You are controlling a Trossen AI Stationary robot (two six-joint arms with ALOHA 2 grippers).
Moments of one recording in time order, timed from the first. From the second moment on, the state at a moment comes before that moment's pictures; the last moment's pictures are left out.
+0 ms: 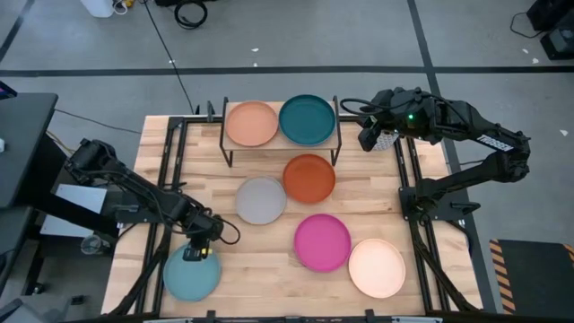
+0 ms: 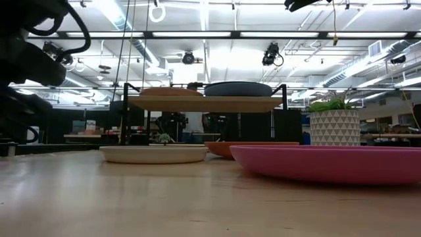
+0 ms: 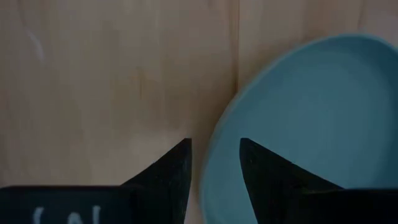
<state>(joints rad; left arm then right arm) -0.49 1.25 0.56 -0.63 0.22 -0.47 -0.17 1.11 1.52 -1.00 0.47 0.24</state>
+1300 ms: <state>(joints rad) -0.50 1.25 0.53 -0.60 0.29 -0.51 -0.17 1.11 1.52 -1.00 0.48 0.23</state>
